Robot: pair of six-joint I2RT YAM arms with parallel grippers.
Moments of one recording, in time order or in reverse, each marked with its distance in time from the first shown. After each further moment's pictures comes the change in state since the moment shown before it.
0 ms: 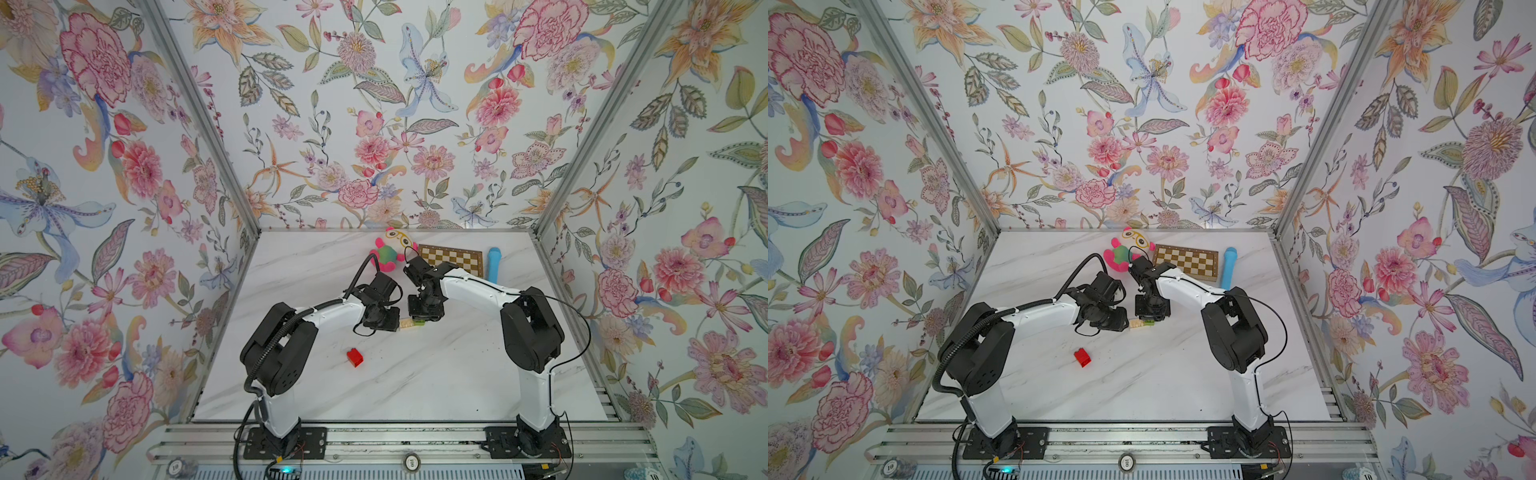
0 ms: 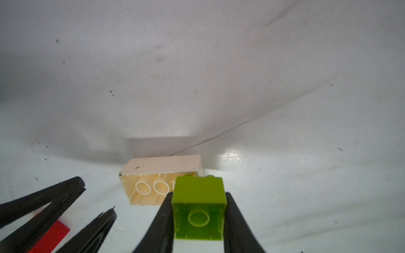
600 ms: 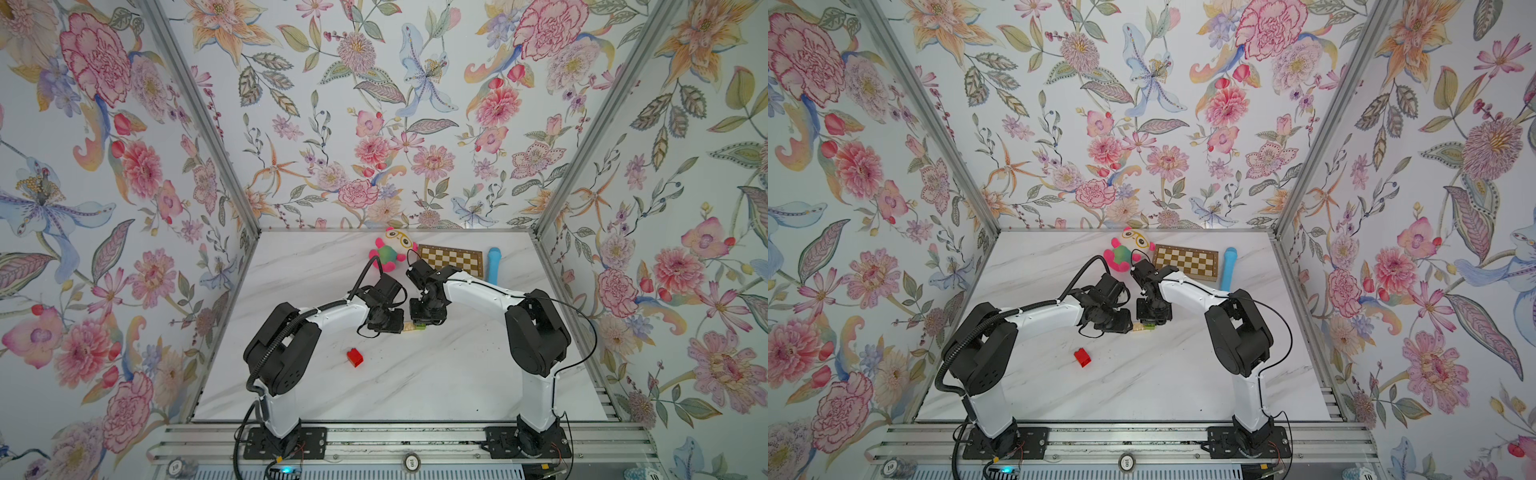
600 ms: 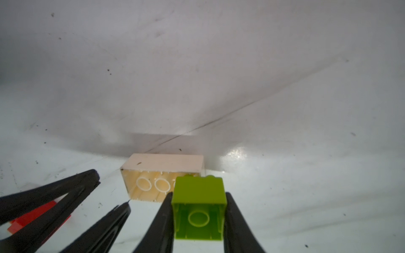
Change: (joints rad) left arm -0.030 0.013 0.016 -0.010 0.014 -0.055; right arm 0.006 -0.049 -0.075 0.025 -0.044 -0.003
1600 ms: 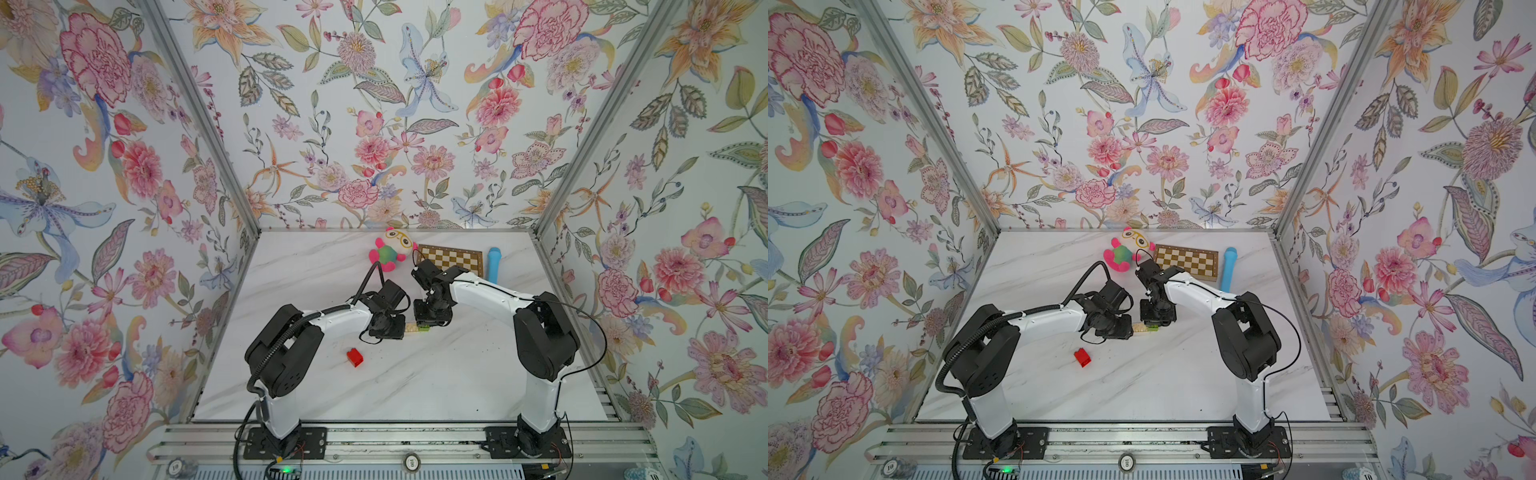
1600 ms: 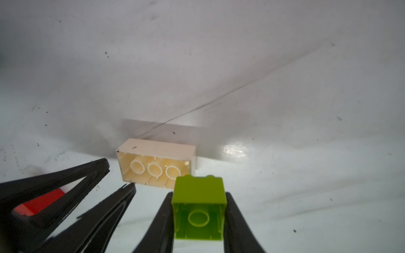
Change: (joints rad) left arm -0.039 -0.003 -0.034 0.004 -0.034 -0.072; right arm -0.020 -0.053 -0.040 -0.008 -0.024 -0.037
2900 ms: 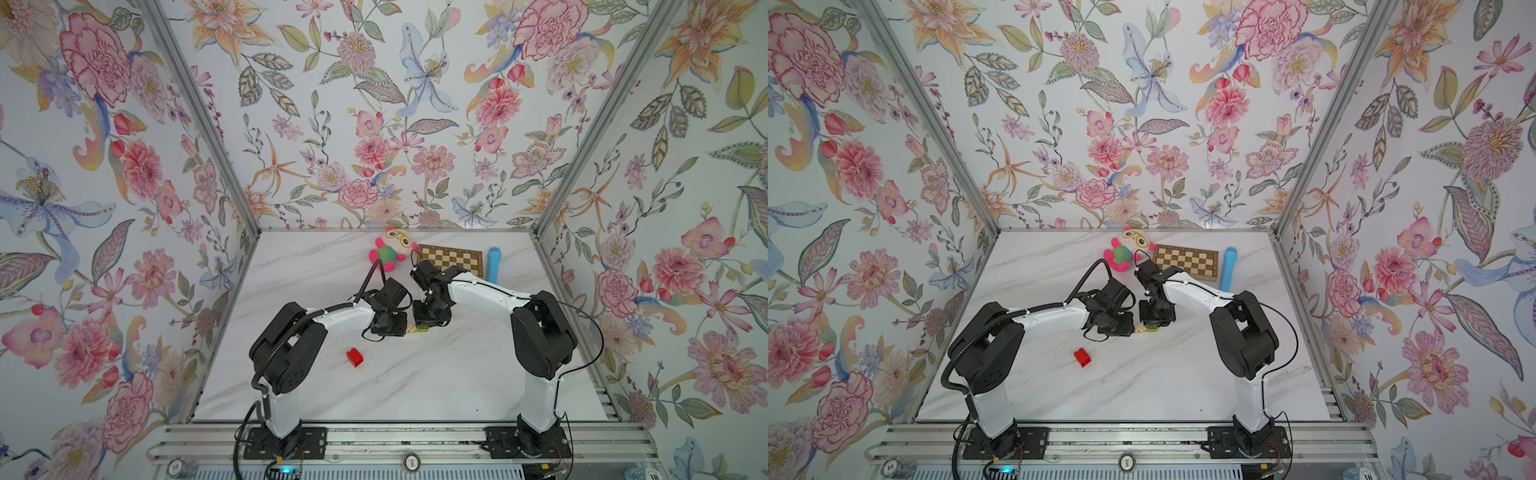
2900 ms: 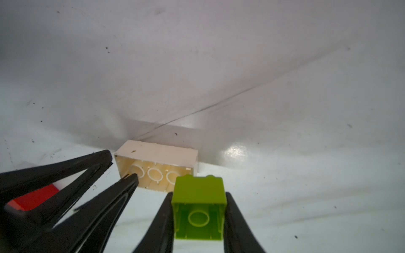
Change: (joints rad) left arm 0.000 0.031 0.034 0.013 -0.018 -0.011; right arm 0.000 0.021 0.011 0.000 -0.004 -0.032
